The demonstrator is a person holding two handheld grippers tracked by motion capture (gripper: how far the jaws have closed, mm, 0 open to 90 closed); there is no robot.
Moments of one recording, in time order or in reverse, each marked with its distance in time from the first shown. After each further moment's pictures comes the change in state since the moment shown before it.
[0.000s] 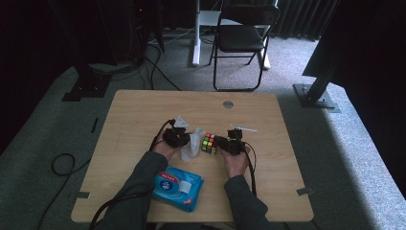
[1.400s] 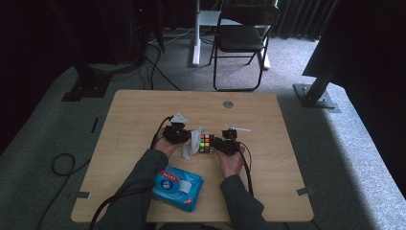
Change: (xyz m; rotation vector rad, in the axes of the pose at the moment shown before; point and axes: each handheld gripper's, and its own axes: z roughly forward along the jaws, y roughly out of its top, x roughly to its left) left arm 0.009 0.007 0.002 -0.045 -0.092 -0.065; right arm 0.012 -0.003 0.012 0.016 -0.001 -0.011
